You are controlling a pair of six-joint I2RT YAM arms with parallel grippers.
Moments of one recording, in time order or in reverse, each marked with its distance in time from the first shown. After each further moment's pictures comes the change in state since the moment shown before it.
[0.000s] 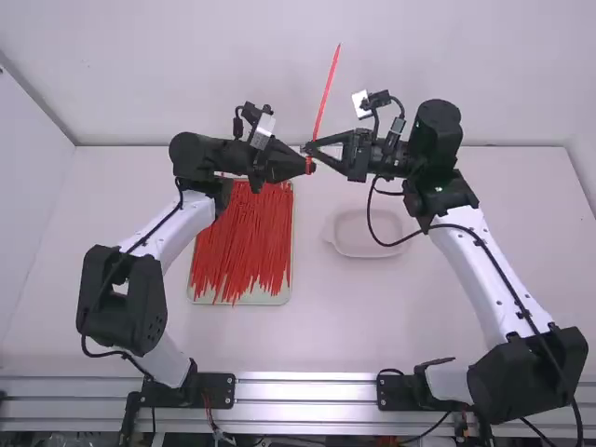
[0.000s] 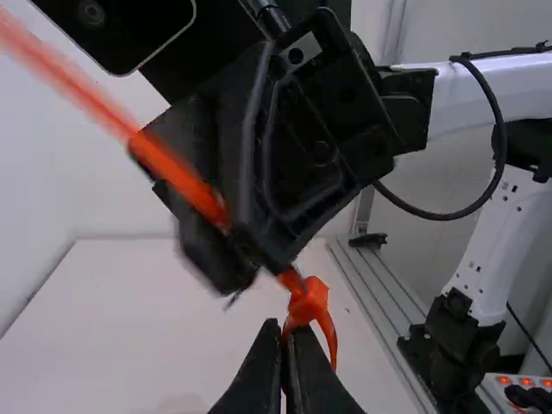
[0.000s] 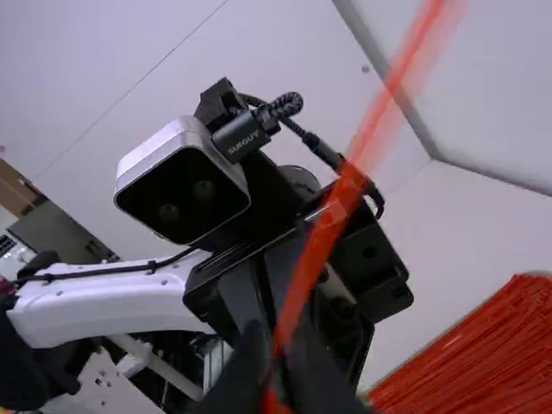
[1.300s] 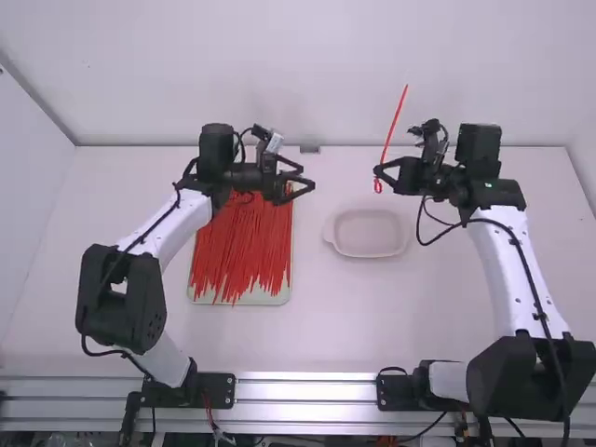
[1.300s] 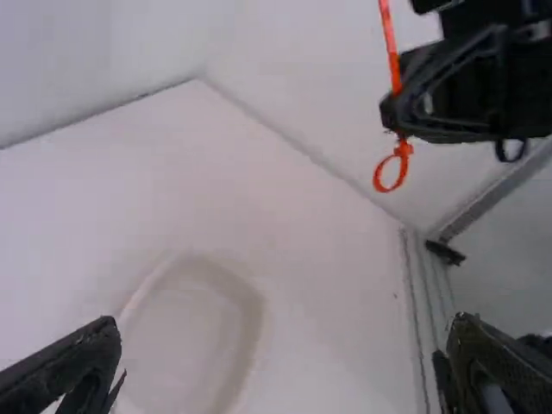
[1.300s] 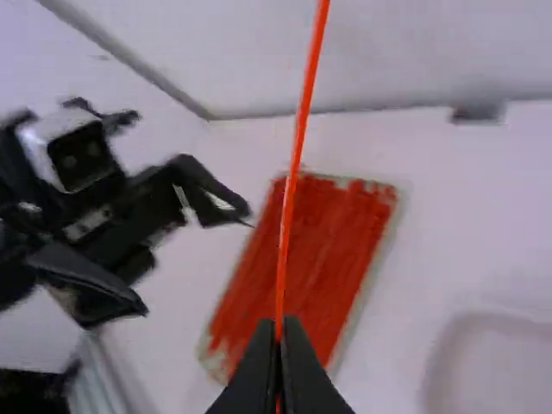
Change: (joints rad) left arm 0.031 0.003 0.002 -1.164 -0.358 0.621; right arm -0.275 -0.009 0.002 -0.741 0.329 -0.464
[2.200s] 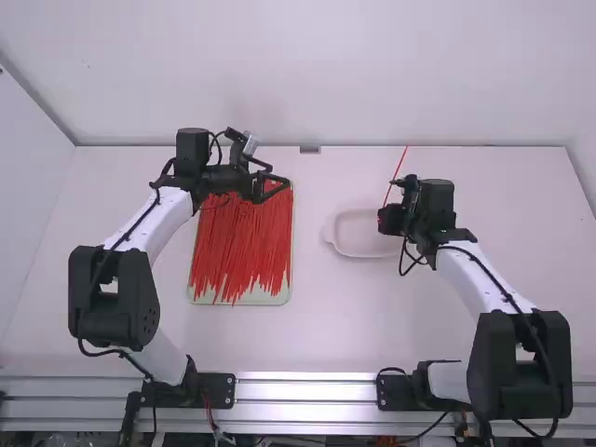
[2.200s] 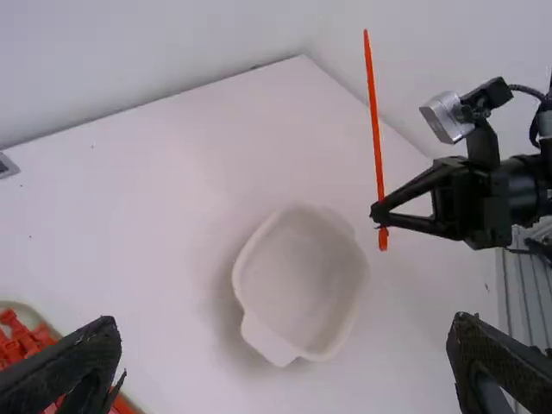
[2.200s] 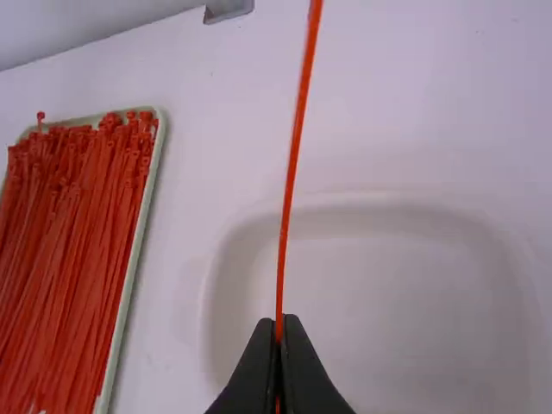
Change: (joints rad) left arm 0.121 0.000 0.000 -0.156 -0.091 0.179; right arm 0.079 0.003 -0.504 0.497 0.438 0.082
